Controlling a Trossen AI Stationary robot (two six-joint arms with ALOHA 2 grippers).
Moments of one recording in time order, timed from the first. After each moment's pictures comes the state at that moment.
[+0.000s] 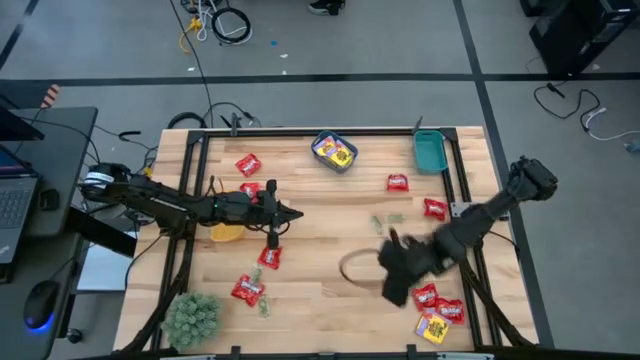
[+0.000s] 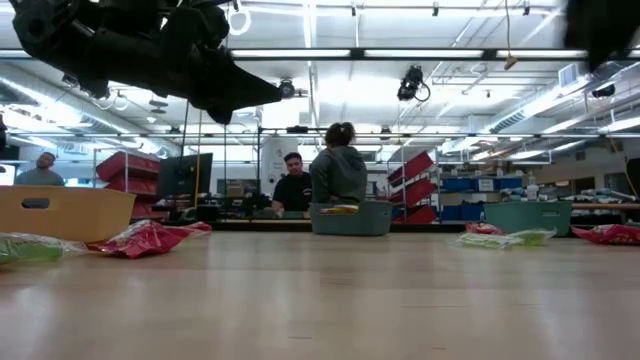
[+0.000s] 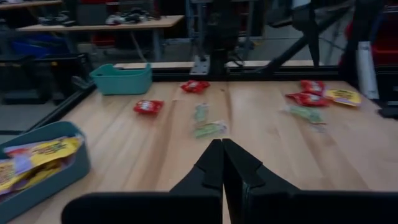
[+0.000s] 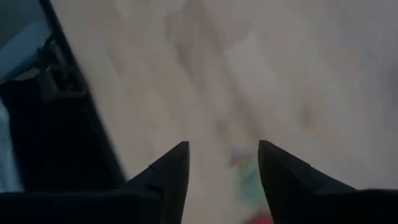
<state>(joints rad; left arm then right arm) -0.07 1.29 0.42 0.71 -0.14 0.00 0.61 1.47 1.17 -0.86 0.10 1.16</state>
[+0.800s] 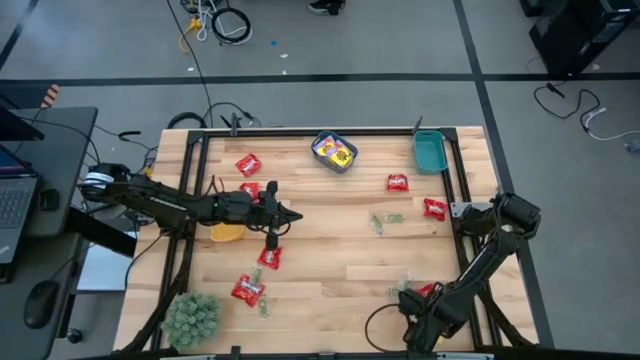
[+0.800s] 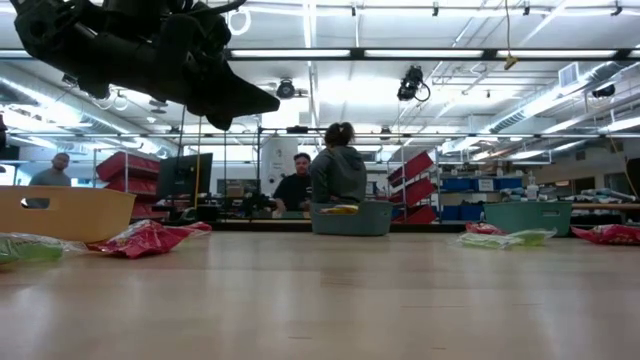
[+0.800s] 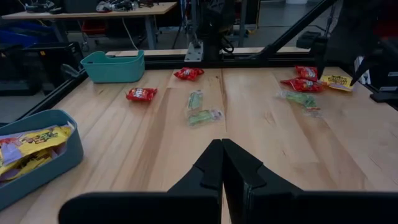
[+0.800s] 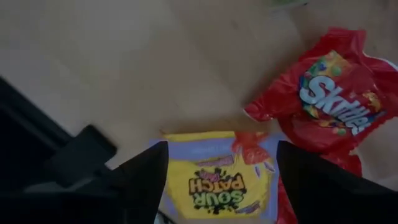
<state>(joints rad) -0.06 1.29 0.42 0.66 -0.11 0.00 0.92 1.83 1.17 -0.86 -0.16 1.60</state>
